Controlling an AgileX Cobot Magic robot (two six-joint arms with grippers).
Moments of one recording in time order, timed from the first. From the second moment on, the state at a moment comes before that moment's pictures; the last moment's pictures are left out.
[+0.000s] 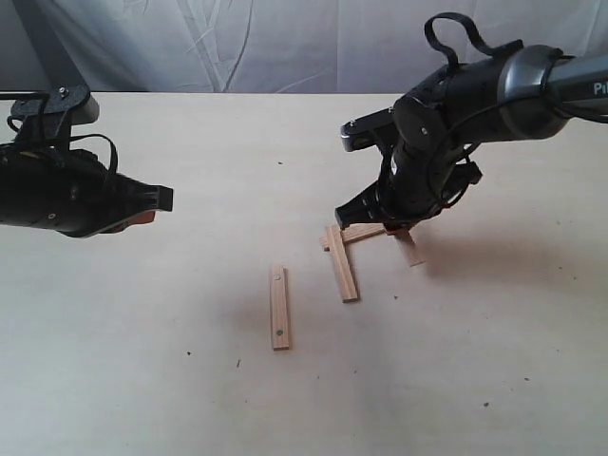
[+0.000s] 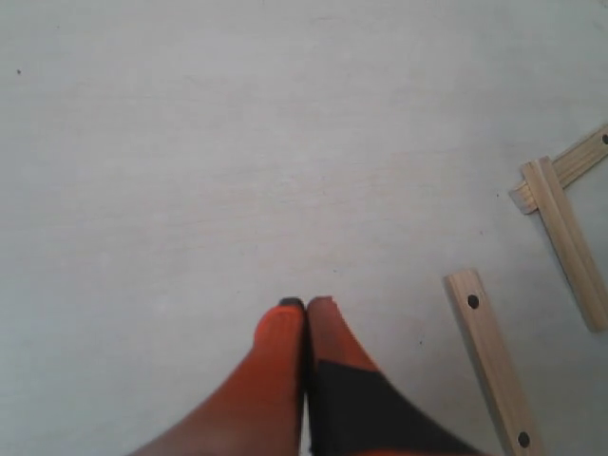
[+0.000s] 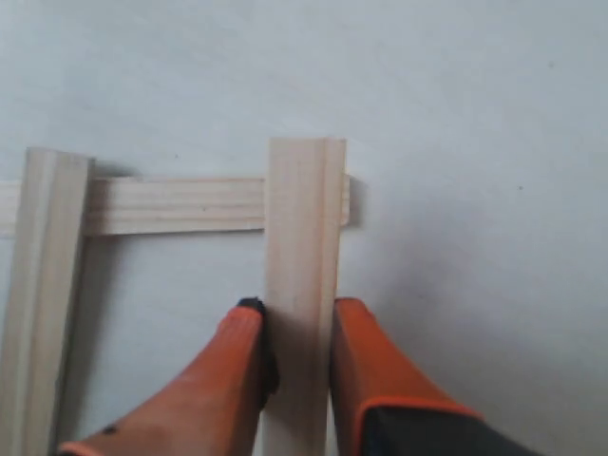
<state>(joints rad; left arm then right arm) -0.14 1.44 -0.70 -0.74 0.29 0.48 0.53 1.97 -1.23 -0.25 0.65 0.32</state>
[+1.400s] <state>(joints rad) -0.14 1.44 -0.70 -0.74 0.29 0.48 0.53 2.00 -1.24 -0.28 0.68 0.33</state>
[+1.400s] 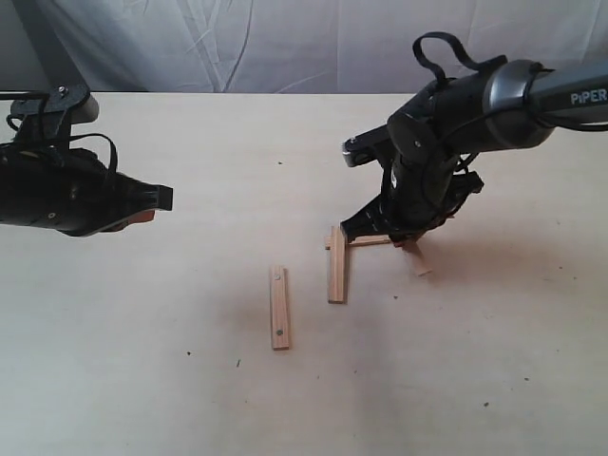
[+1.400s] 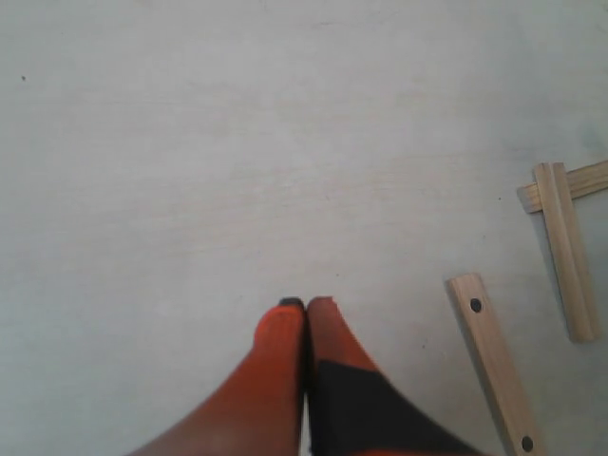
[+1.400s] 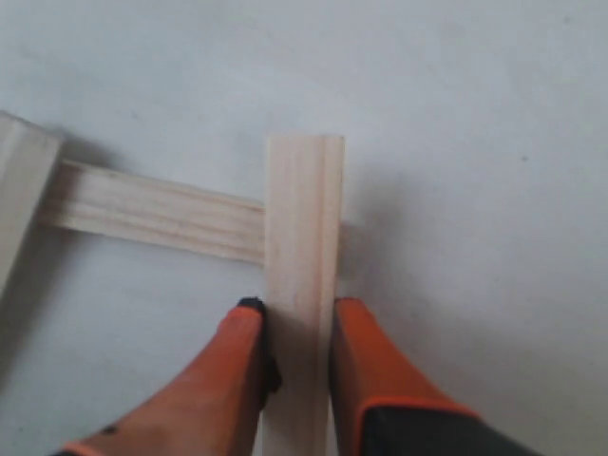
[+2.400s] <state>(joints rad) -0.14 1.44 -0.70 -0.73 0.27 0.48 0.67 1.93 -1.07 -0.06 0.78 0.37</state>
